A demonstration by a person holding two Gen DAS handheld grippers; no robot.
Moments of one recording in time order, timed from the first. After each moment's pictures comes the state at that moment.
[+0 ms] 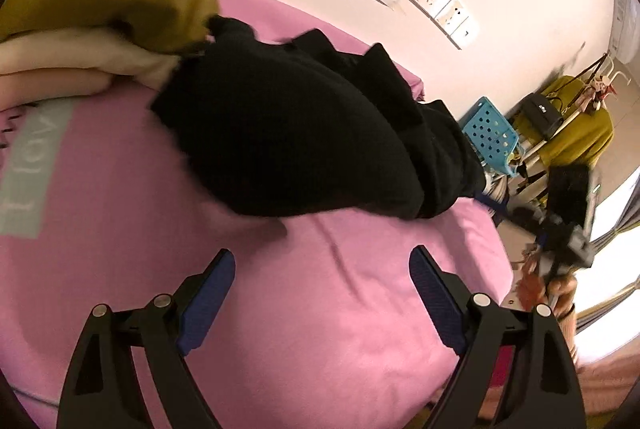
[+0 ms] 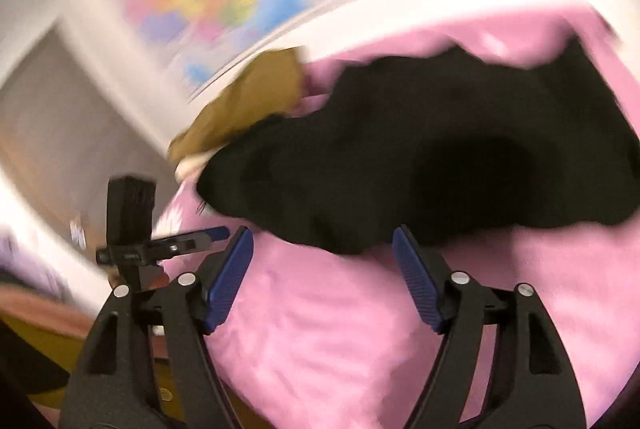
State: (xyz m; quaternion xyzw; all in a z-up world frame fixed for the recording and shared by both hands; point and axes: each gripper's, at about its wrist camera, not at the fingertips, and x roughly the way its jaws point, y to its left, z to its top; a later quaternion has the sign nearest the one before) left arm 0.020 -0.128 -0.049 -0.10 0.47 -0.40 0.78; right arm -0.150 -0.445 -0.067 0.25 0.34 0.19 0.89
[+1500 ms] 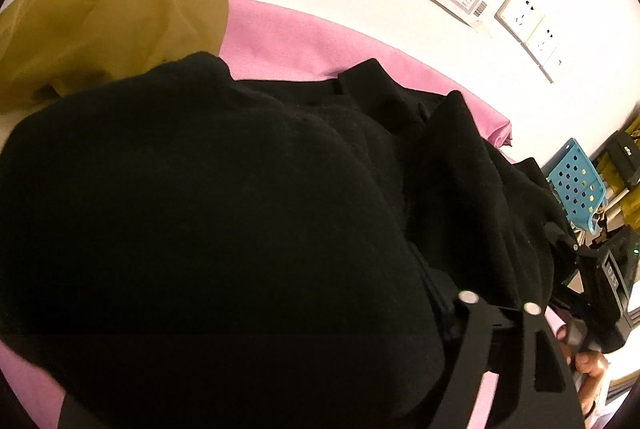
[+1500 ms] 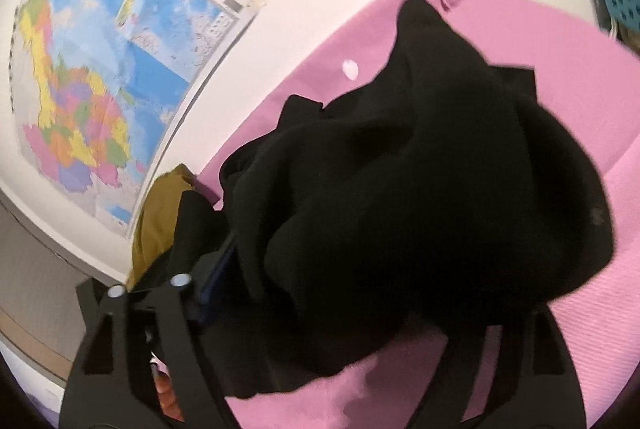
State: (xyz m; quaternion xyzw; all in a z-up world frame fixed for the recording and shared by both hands) left arm 0.072 -0.217 -0.058 -0.08 0.47 -0.24 0.85; right arm -0.077 -0.515 -0.117 0.40 0.27 0.04 0.88
